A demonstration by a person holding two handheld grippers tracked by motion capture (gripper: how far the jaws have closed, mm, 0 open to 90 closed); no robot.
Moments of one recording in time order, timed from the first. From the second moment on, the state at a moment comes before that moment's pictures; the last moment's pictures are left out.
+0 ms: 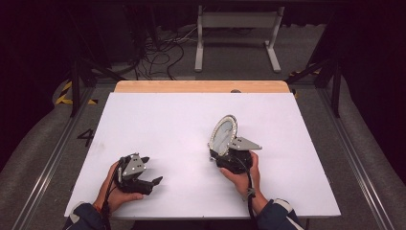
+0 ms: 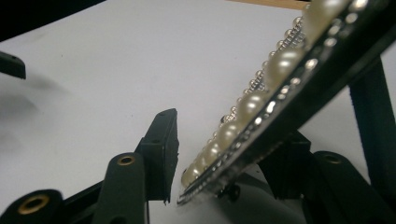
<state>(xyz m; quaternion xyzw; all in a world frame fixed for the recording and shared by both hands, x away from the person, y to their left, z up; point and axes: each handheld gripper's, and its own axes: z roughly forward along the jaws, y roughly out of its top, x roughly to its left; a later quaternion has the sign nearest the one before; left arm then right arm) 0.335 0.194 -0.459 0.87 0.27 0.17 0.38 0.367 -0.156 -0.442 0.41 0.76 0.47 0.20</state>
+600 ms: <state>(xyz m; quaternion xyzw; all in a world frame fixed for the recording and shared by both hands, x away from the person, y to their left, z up) 0.334 0.191 -0.461 0.87 0.26 0.16 0.38 0.368 -0.161 -0.443 0.42 0.75 0.47 0.18</state>
